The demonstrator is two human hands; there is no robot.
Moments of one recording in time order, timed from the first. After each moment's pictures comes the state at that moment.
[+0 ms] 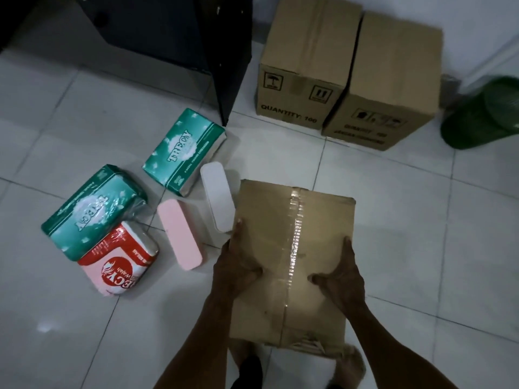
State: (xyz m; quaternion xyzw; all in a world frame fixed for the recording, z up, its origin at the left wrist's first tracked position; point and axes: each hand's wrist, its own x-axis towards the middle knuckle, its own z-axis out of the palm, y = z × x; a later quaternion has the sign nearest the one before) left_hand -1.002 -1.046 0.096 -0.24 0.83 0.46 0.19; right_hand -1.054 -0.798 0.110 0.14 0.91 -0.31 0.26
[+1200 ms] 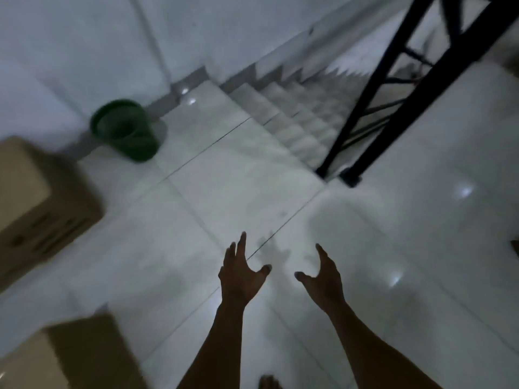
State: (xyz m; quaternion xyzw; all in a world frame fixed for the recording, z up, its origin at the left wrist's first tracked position) left_hand -0.964 -0.251 0.209 0.14 0.88 0.28 0.34; right_hand -0.819 -0.112 0.201 0.55 0.67 -0.50 0.03
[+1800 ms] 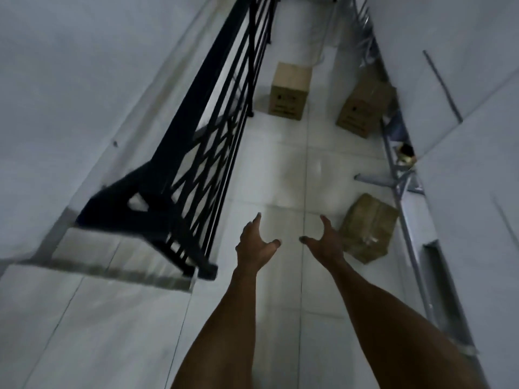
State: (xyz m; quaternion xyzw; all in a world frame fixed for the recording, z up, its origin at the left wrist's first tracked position) left_hand -0.772 0.383 0.471 0.46 0.72 0.27 0.45; right_hand -0.579 0.416 0.487 0.73 0.54 -0.38 -0.20
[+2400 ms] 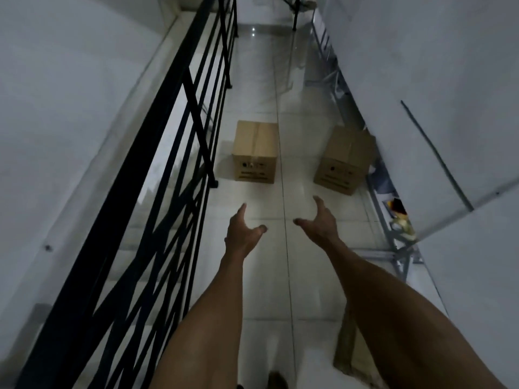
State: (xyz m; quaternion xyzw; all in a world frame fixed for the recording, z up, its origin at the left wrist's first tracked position) left_hand -0.727 1.054 0.516 0.47 0.69 0.31 0.45; right_hand -0.512 1.074 0.538 0.72 0.54 -0.35 -0.26
